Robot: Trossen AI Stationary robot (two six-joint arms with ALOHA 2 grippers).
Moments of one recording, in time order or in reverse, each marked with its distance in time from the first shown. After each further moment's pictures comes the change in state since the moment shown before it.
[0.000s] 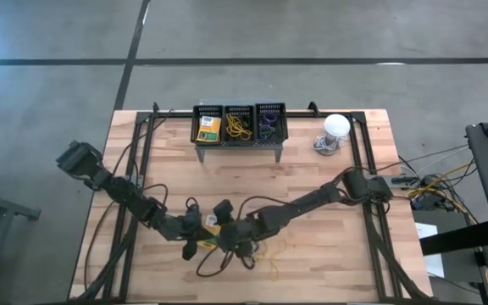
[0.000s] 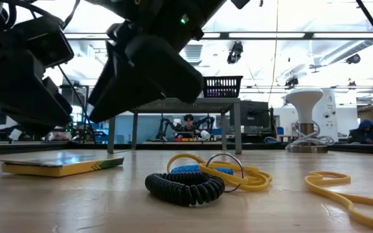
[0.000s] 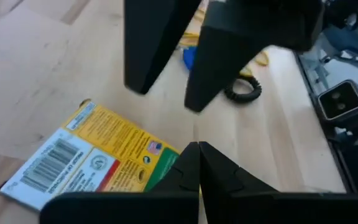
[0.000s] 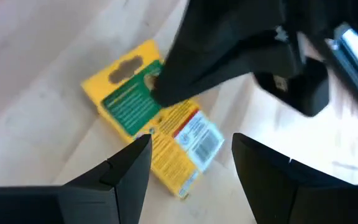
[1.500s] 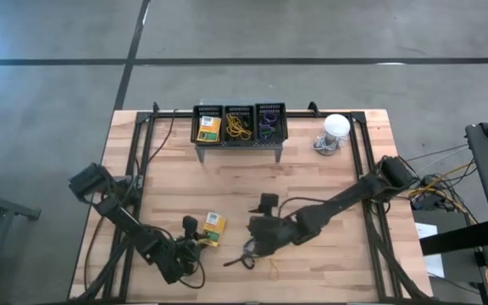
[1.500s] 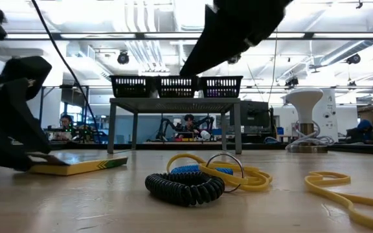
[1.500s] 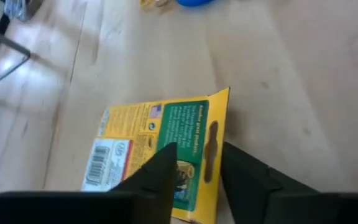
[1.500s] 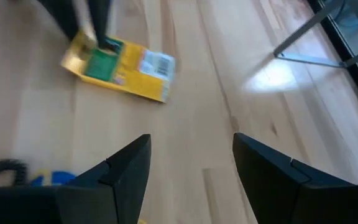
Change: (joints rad) left arm -0.261 0.276 0.330 -0.590 -0.477 0.377; right arm 0.104 -0.368 -0.426 -0.010 0.318 0.681
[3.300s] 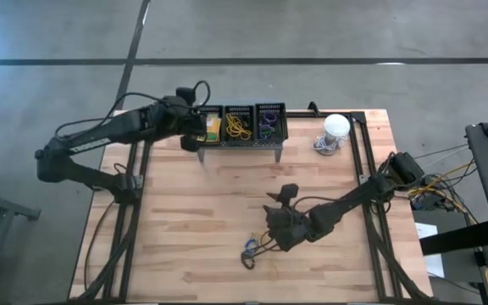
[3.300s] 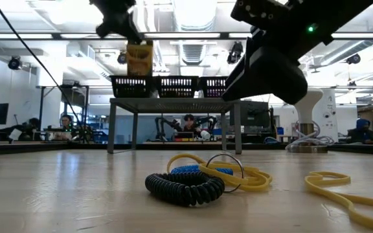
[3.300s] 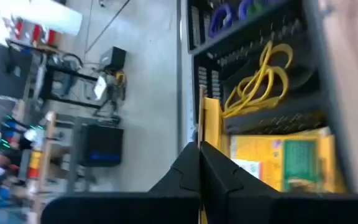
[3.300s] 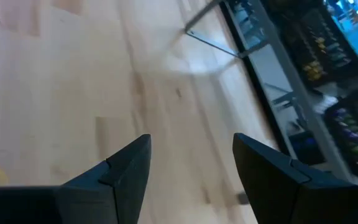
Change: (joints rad) left arm 1.191 -0.566 0.545 -0.595 0.387 1.181; right arm 0.039 -0.106 -0.283 0.083 0.349 -0.089
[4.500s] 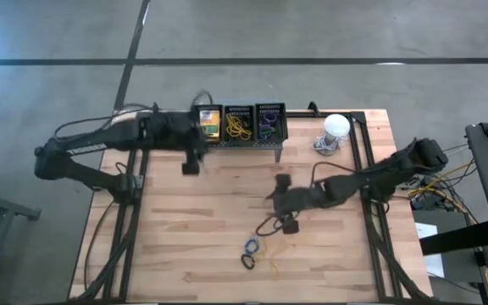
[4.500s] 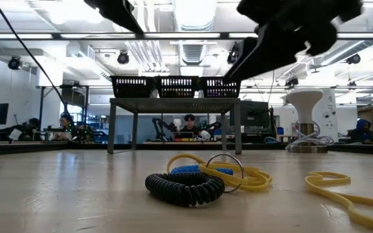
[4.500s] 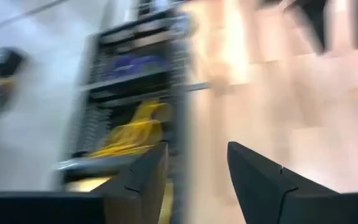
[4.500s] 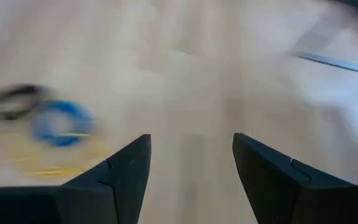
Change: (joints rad) left arm -0.120 -0.022 -0.012 -0.097 0.291 -0.442; right arm -0.203 -0.296 -0.210 0.226 -0.711 -0.172
